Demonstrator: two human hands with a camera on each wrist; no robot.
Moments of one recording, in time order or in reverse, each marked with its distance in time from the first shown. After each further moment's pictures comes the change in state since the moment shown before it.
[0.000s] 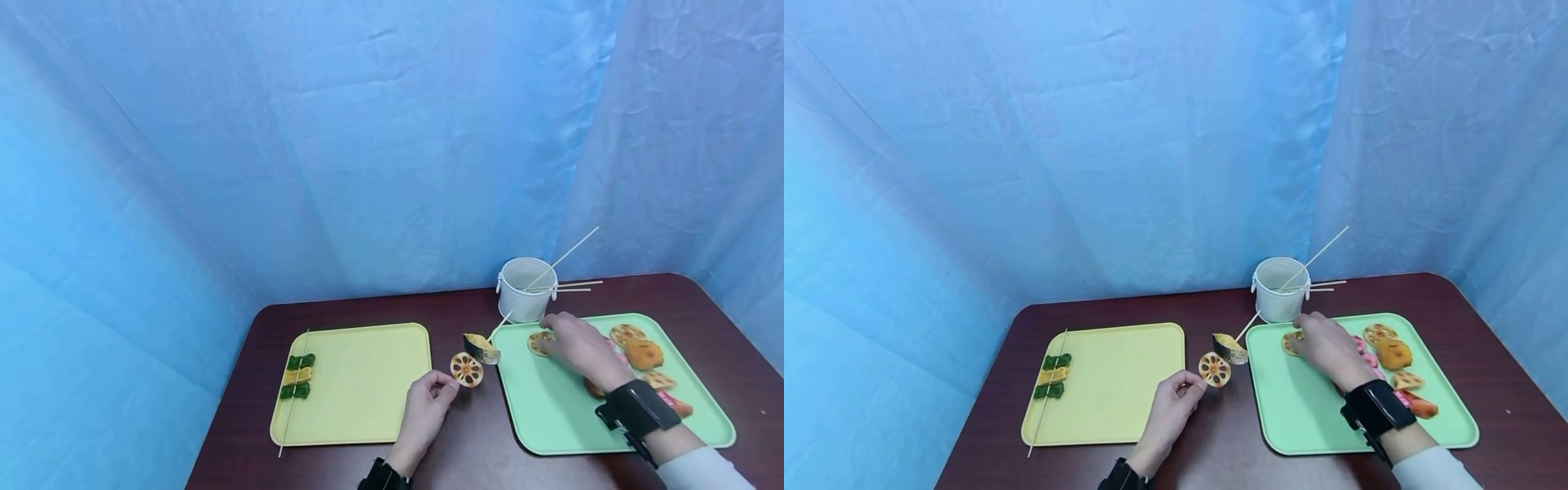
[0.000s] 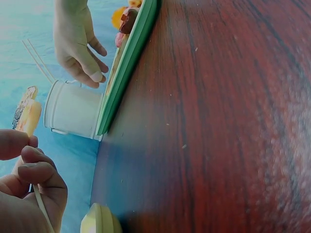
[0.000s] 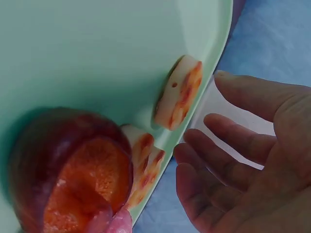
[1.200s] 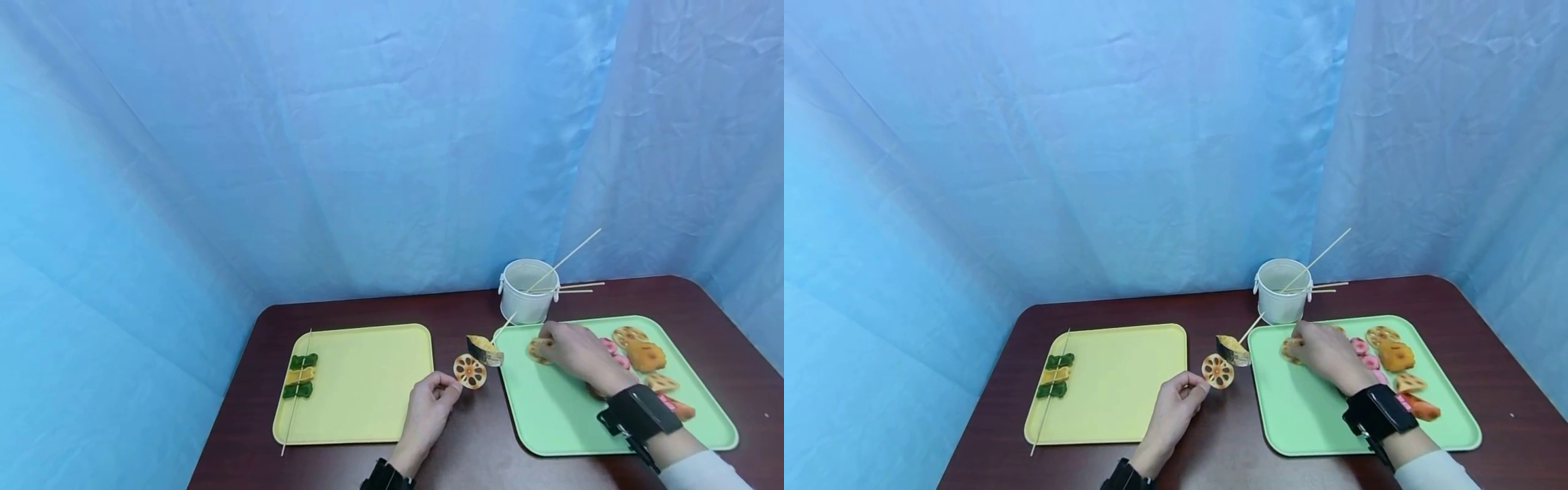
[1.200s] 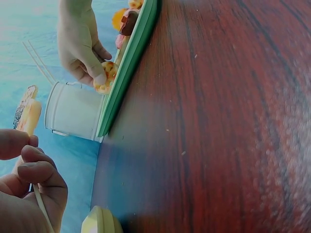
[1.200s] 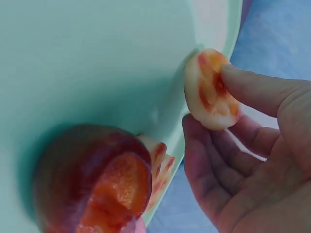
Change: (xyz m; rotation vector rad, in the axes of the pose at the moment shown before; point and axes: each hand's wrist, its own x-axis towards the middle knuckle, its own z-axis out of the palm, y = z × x) left_hand -0.001 0.003 -0.001 0.002 -0.004 -0.009; right_hand -0.002 0.002 0.009 0.035 0.019 -0.077
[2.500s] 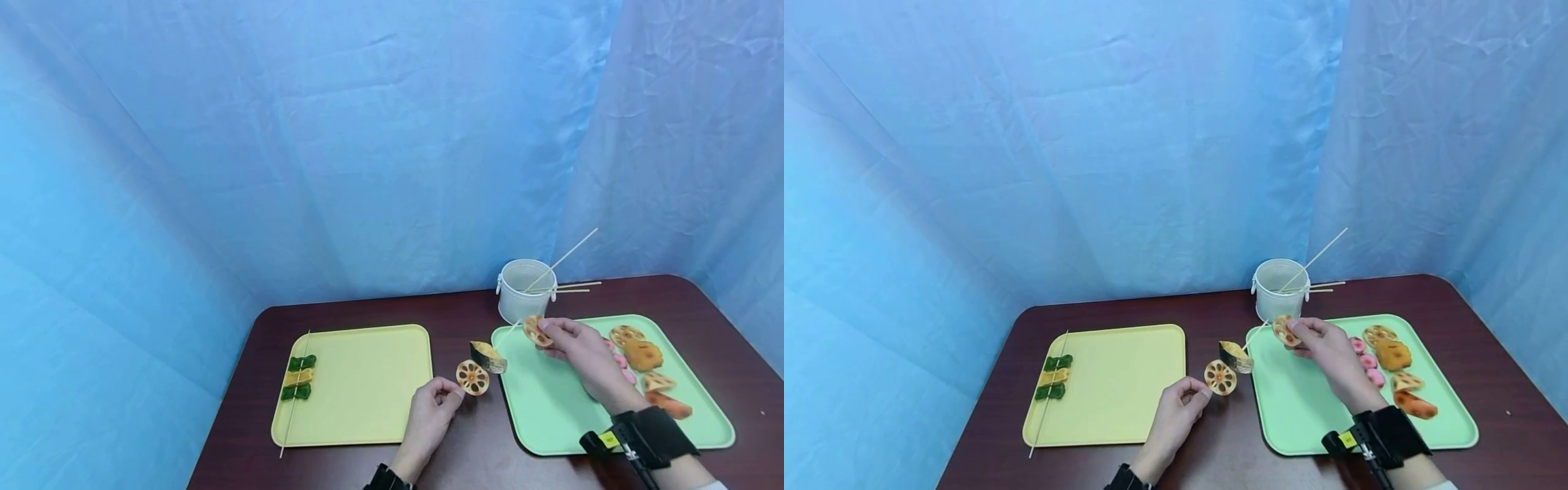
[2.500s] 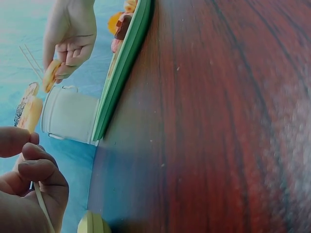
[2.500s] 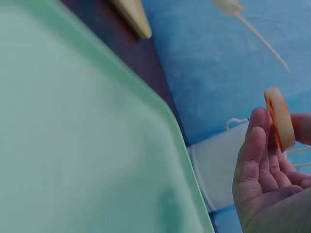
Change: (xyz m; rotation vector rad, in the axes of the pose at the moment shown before) left_hand -0.004 -0.005 0.005 -0.014 -0.031 0.016; right_hand -0.018 -0.009 -0.003 0.887 0.067 0.266
